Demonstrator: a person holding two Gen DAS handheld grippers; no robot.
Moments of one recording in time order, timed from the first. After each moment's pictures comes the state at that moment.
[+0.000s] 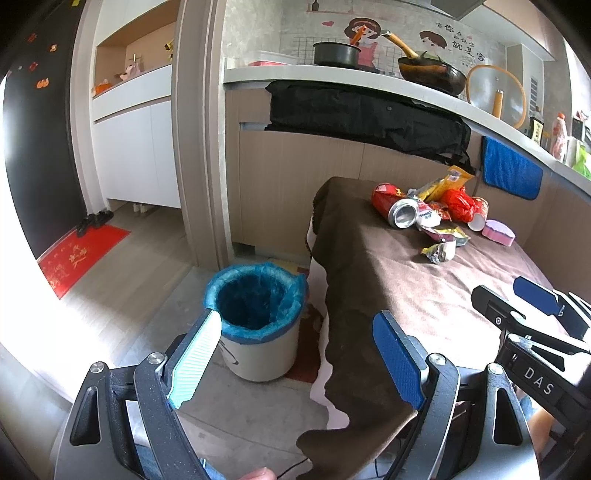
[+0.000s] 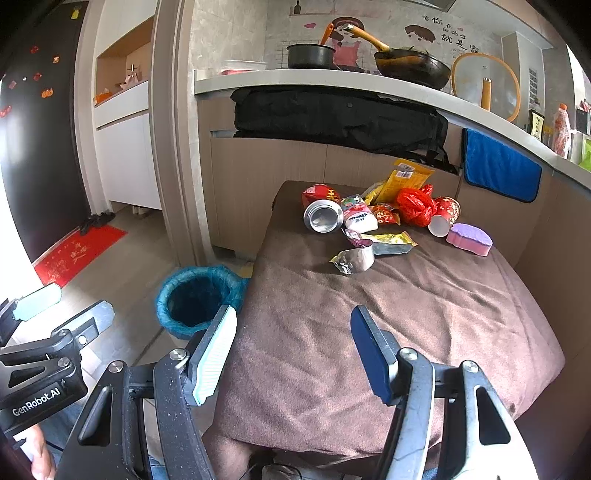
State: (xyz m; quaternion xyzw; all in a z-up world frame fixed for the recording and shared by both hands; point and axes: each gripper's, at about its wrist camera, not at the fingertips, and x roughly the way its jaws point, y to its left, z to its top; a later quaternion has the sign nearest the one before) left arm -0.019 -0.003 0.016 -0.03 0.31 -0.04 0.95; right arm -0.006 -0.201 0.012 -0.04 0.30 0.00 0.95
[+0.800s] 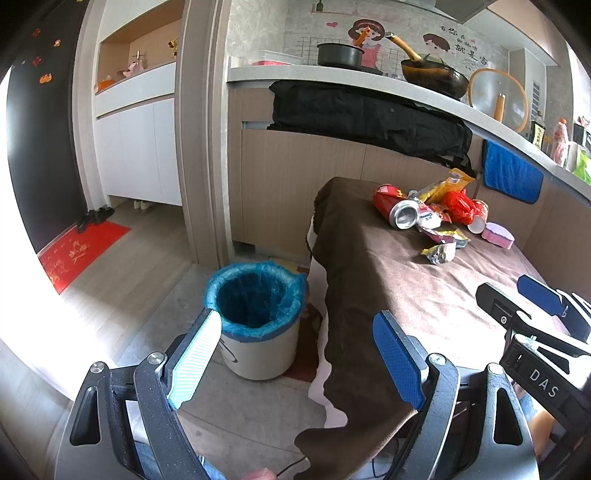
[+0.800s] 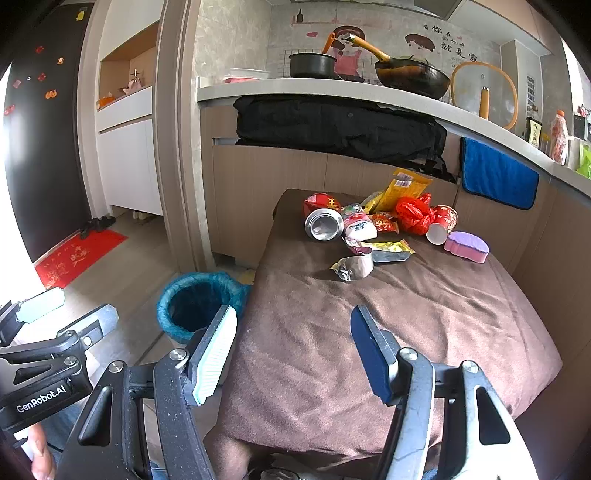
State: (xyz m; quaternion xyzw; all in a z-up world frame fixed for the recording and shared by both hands) left arm -0.020 -0.001 0.015 -0.04 0.31 -0.04 0.95; right arm -0.017 -0.196 0.013 -0.04 0.28 0.00 0.96
